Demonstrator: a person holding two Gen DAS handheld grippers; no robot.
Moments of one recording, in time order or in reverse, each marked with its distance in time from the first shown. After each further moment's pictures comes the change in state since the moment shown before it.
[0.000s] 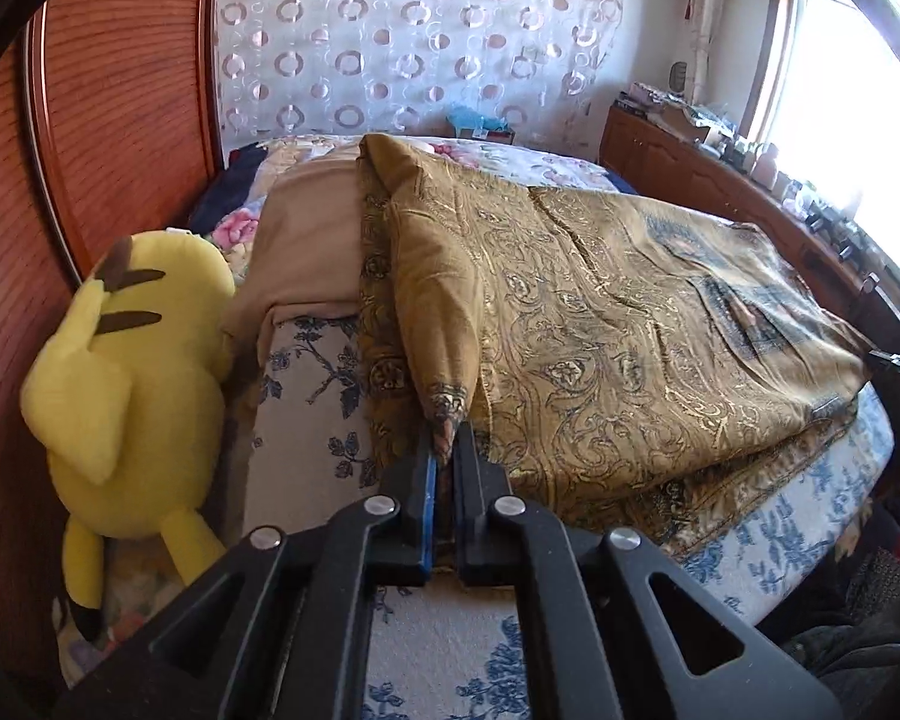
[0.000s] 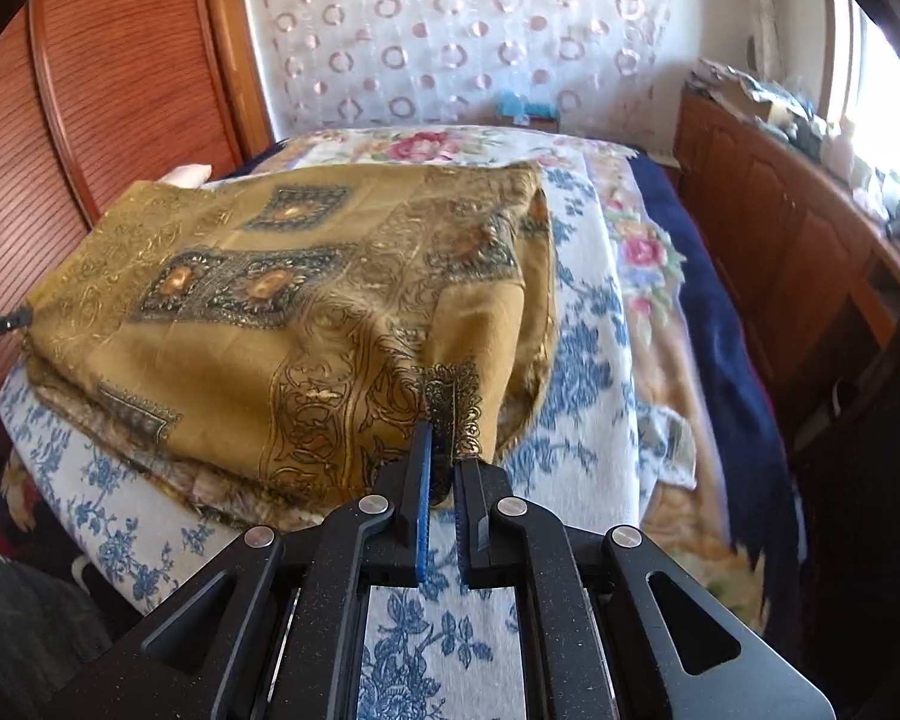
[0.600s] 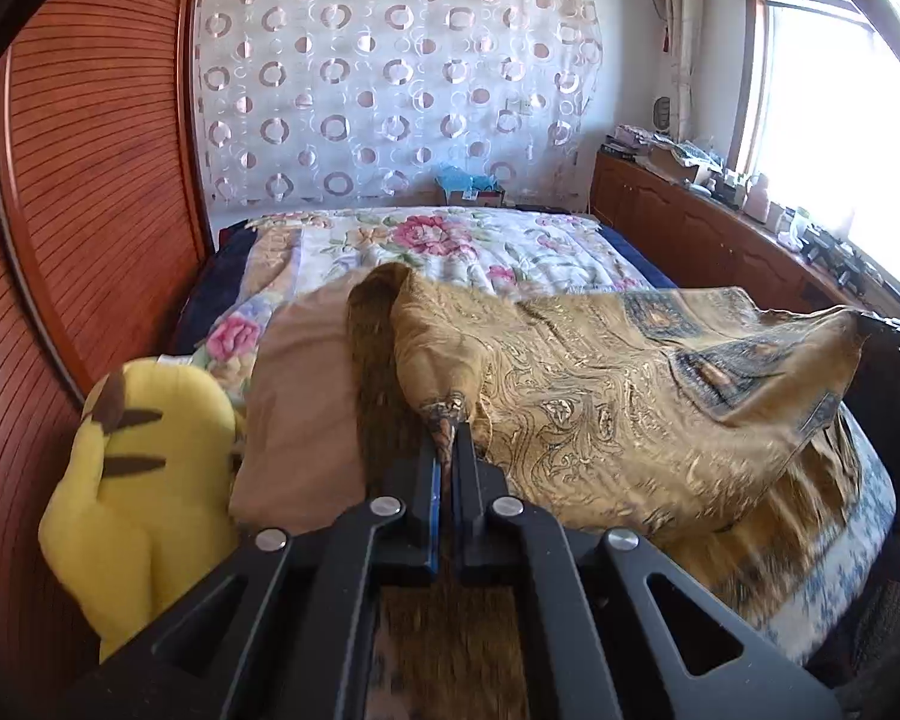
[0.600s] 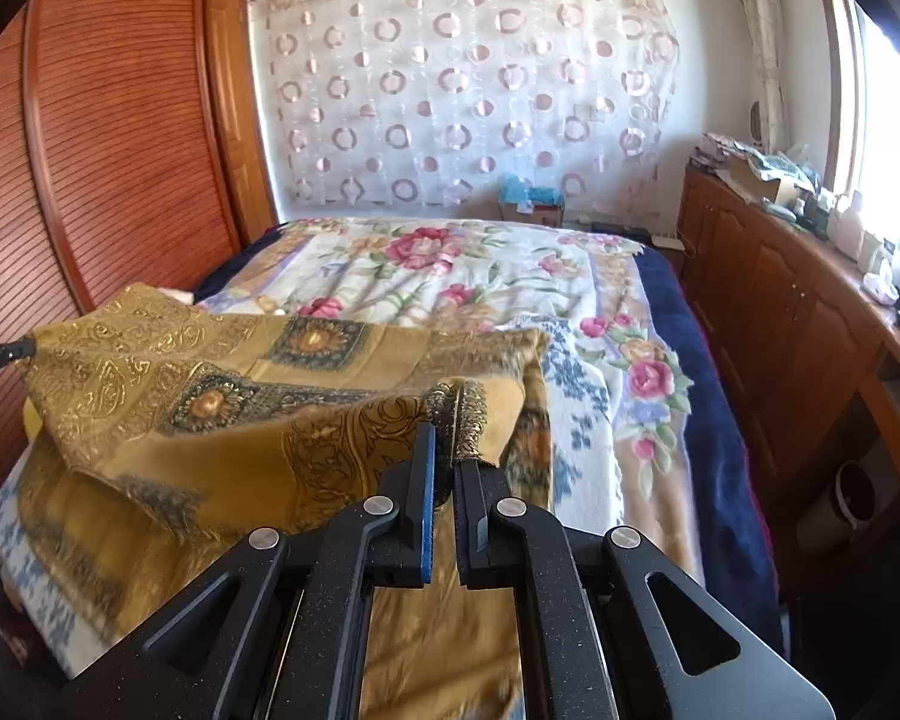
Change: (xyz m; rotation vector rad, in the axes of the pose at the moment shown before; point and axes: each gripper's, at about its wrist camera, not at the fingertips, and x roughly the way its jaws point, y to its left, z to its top) left arm -0.004 0.004 0.087 0.054 -0.121 -0.013; right arm -0.005 0.000 0.115 -0.038 -0.174 0.021
